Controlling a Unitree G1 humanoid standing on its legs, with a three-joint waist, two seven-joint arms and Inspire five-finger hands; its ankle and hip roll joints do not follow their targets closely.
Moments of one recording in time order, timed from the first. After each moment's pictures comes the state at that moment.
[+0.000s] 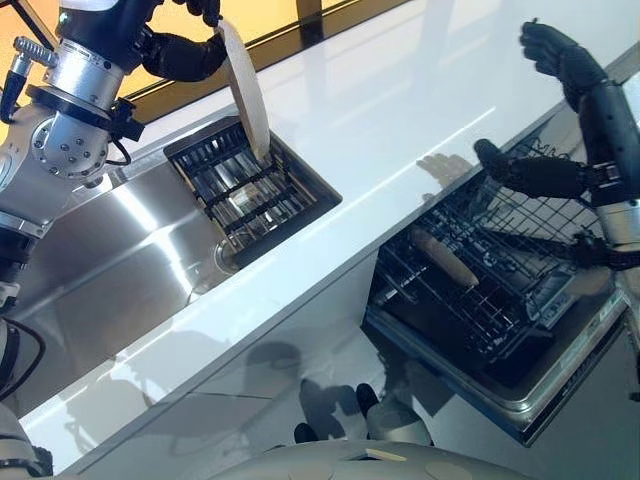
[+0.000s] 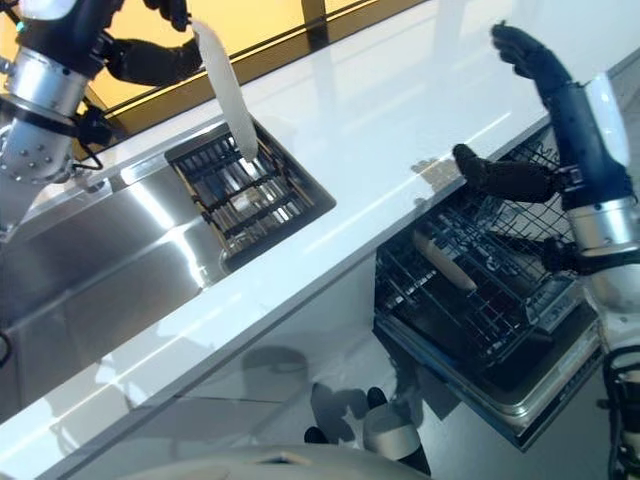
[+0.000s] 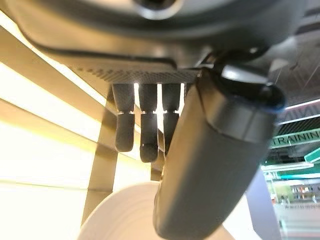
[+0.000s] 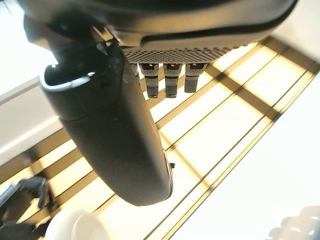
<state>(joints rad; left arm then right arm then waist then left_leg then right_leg) -0.89 1.15 -0.42 0.18 0.14 -0.35 0.32 -0.13 -0.88 -0.17 -0.13 0.11 -0.42 0.00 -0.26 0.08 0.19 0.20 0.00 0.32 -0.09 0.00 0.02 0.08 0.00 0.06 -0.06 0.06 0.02</state>
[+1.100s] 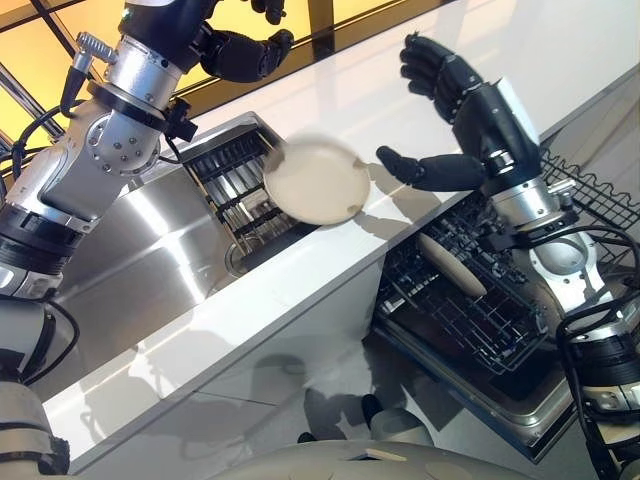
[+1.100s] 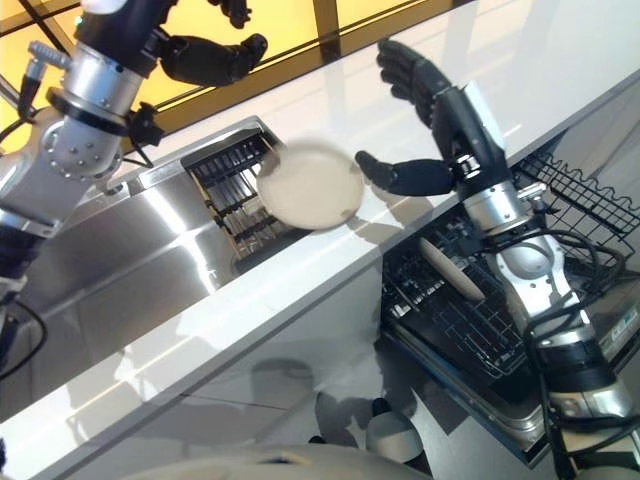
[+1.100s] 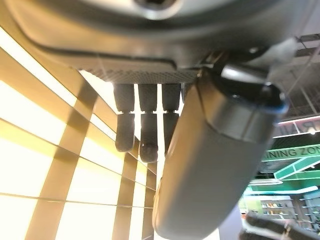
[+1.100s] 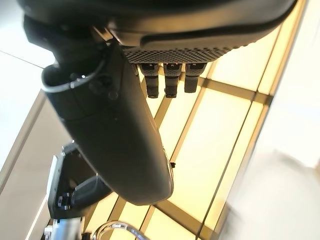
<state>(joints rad) -1.00 1.02 -0.52 0.13 0.12 -0.31 0.32 -0.33 -0.72 0.13 -0.17 0.35 -0.22 0.11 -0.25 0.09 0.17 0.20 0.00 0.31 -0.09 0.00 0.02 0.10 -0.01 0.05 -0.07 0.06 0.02</state>
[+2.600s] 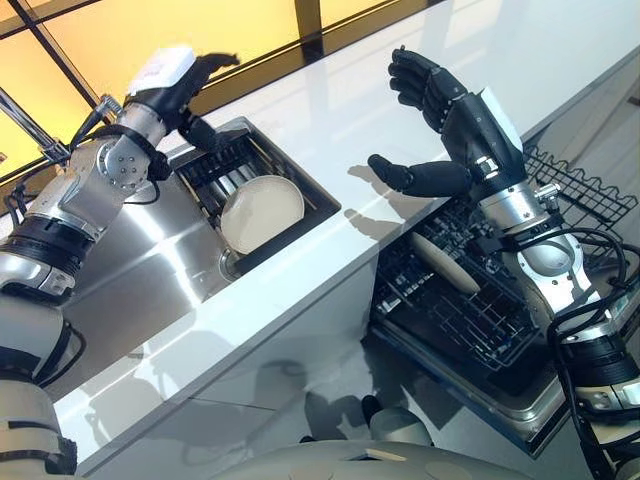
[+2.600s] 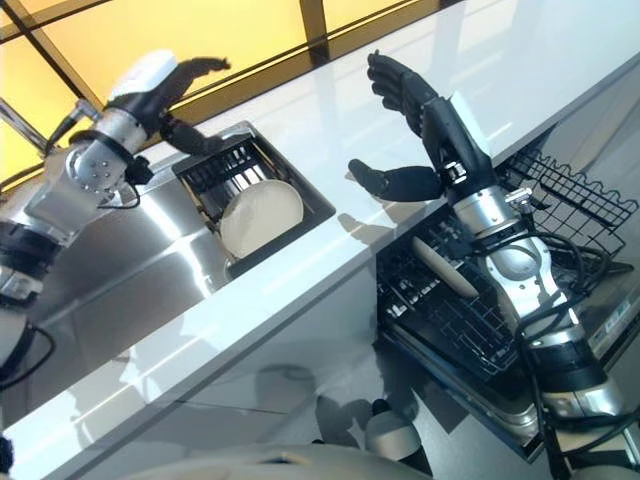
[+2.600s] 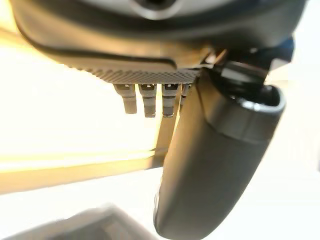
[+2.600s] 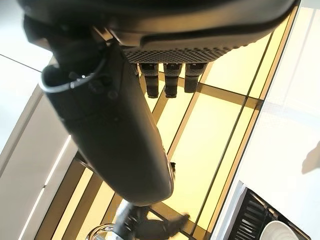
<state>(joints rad) -0.93 0.95 -0.59 0.58 0.07 -0.06 -0.01 -0.33 -0.72 0.12 -0.16 0.31 -0.22 0.09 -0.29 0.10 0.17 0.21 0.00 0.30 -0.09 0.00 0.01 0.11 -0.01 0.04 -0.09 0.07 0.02</state>
